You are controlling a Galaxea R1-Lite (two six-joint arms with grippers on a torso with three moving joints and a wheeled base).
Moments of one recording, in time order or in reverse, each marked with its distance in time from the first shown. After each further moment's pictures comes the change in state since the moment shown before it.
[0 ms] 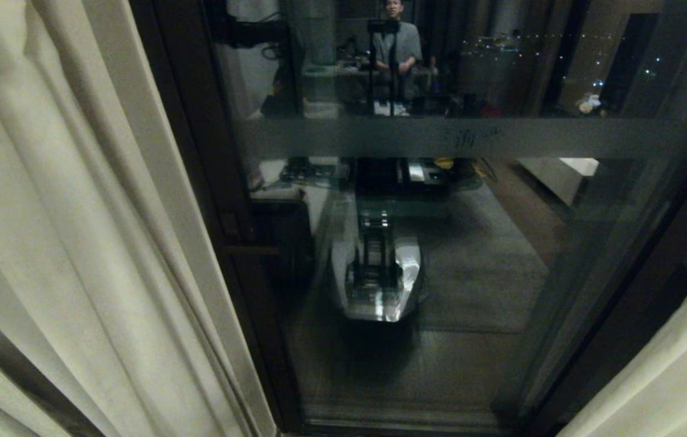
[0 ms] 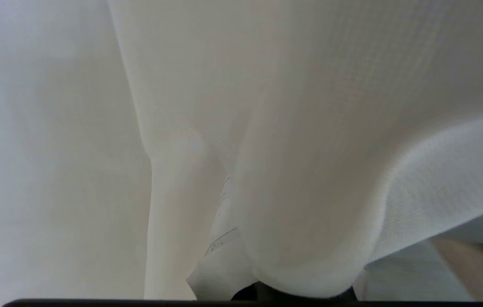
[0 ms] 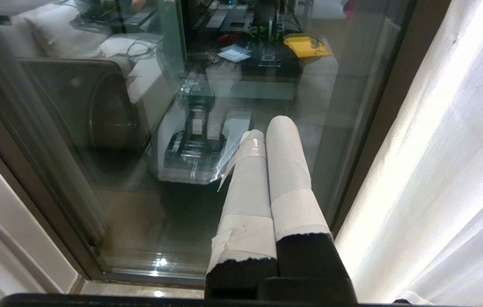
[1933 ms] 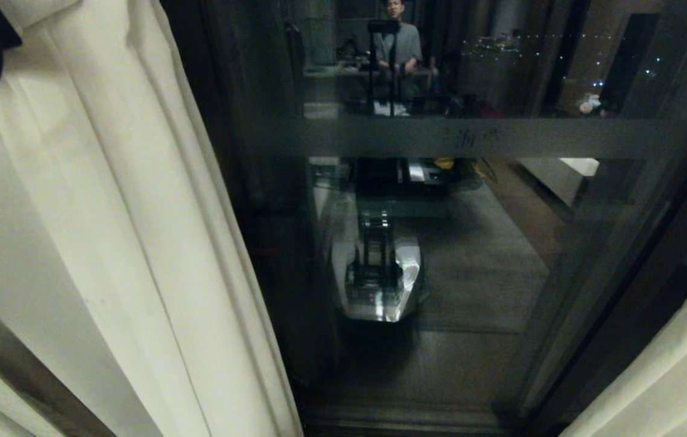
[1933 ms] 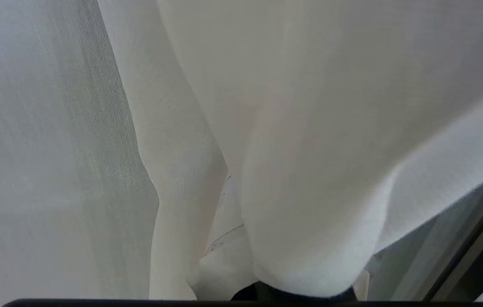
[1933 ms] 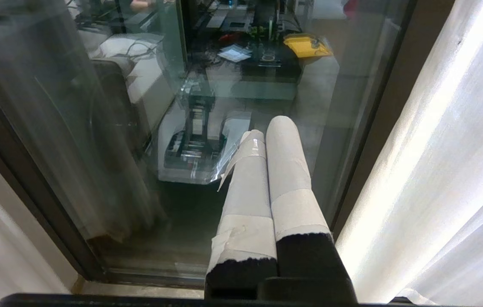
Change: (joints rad) left arm -0.484 -0.224 0.214 0.000 0.189 0.047; right arm 0.000 0.000 0.000 0.000 0.000 0.000
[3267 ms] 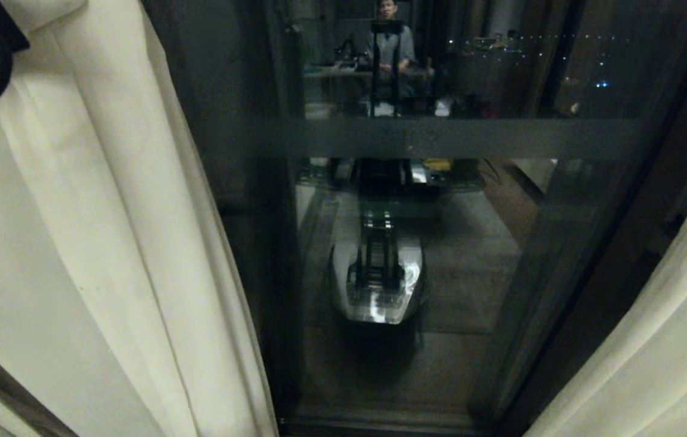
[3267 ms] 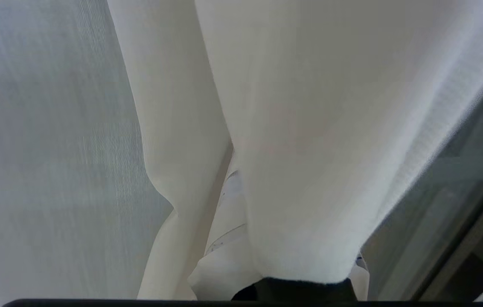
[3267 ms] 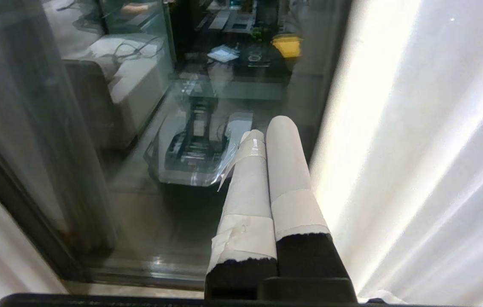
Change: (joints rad) left arm 0.001 0.016 0.001 -0.004 0.002 -0.006; right arm 0.000 0.000 0.000 0.000 0.000 0.000
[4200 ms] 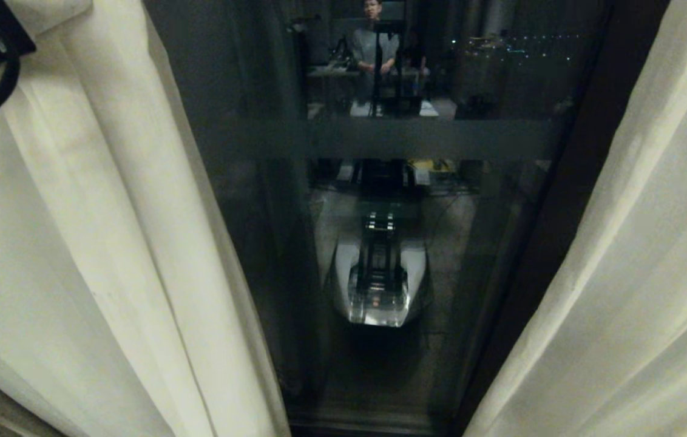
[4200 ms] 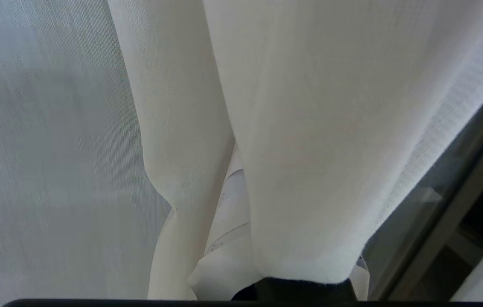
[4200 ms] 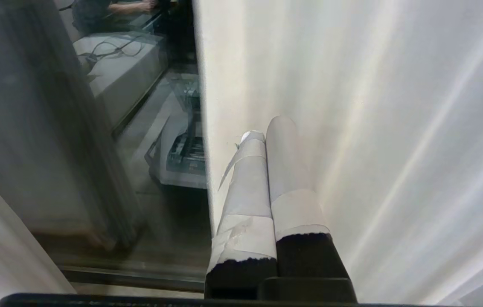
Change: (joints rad) left arm 0.000 0.007 -0.001 0.000 -0.002 0.000; right arm 0.001 0.000 0.000 0.000 0.000 0.000
